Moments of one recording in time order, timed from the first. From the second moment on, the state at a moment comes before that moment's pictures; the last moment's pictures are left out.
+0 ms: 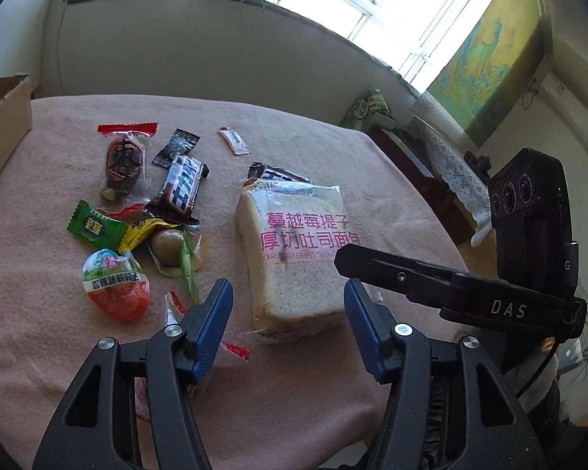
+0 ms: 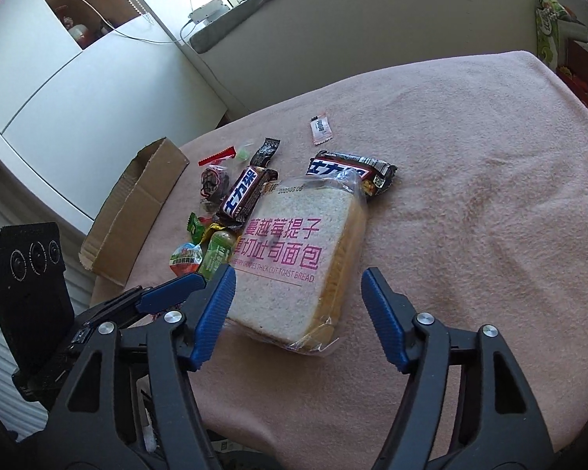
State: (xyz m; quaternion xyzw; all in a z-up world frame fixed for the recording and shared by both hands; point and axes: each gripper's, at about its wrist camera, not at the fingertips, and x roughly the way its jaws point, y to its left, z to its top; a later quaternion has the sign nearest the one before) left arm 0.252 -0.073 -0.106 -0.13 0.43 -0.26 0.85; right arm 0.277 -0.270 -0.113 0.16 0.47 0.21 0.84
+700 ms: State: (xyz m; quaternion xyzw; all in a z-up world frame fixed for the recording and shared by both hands) left arm 0.276 -0.095 -0.121 -0.11 0.46 -0.29 0.83; right arm 0.307 -0.281 -0.140 0.23 0.52 0.25 0.78
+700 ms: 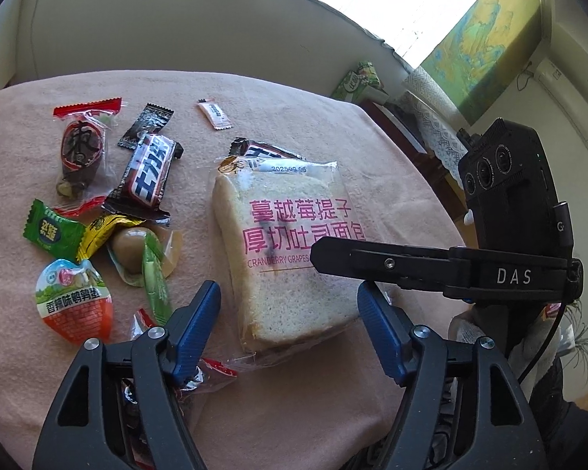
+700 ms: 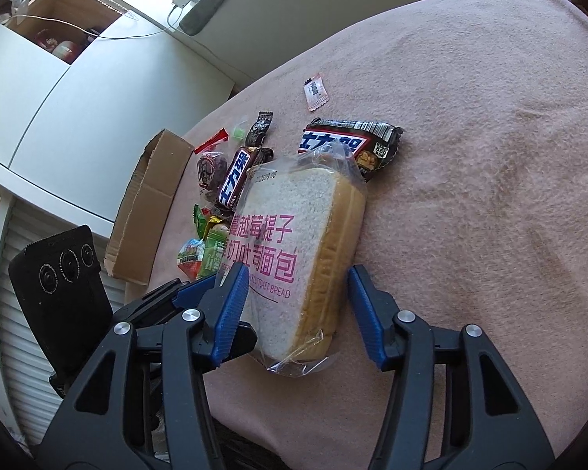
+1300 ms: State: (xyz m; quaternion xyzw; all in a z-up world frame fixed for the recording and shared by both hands) left arm 0.266 -0.104 -0.101 -0.09 0.43 -0.29 0.85; right arm 0.304 -0.258 -0.118 0.18 0.52 0.24 0.80
